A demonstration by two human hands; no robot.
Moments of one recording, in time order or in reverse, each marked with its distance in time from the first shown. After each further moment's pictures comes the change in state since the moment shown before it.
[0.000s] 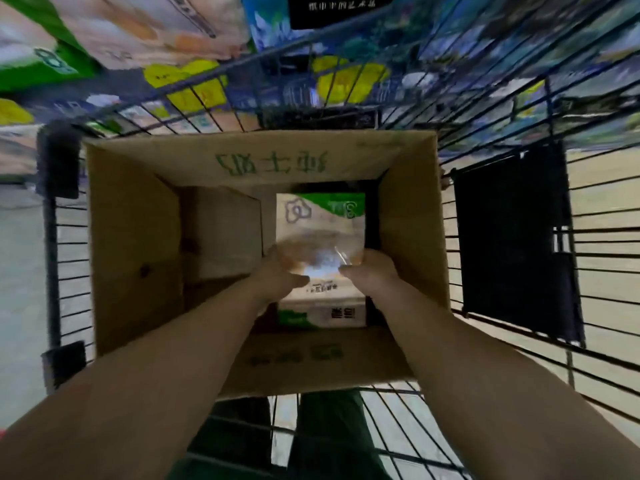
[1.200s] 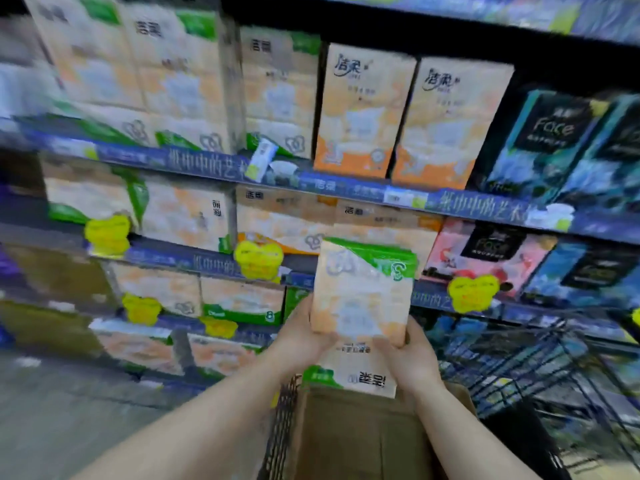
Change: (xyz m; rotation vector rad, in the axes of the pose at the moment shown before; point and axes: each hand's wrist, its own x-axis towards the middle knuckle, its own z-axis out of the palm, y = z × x) left_hand -0.350 0.016 -0.241 -0.170 0.391 0.906; right_hand -0.362 -0.201 0.043 0.428 0.566 -0.799
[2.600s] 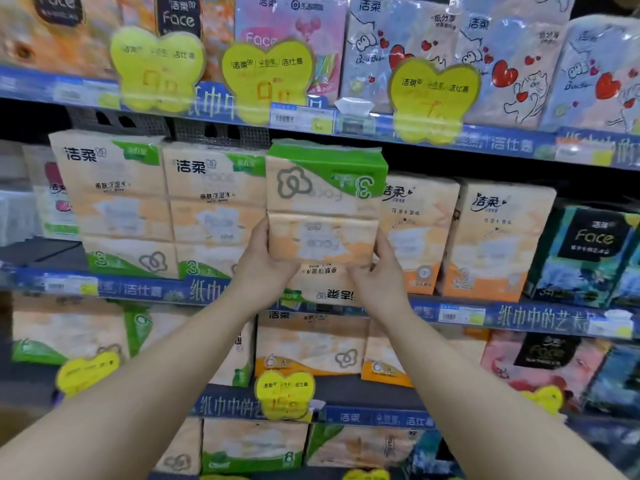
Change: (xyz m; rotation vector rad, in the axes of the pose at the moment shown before) left_hand 0.143 0.159 -0.259 0.004 0.293 0.529; right_hand 0.136 -0.293 0.123 0.106 0.158 -0.591
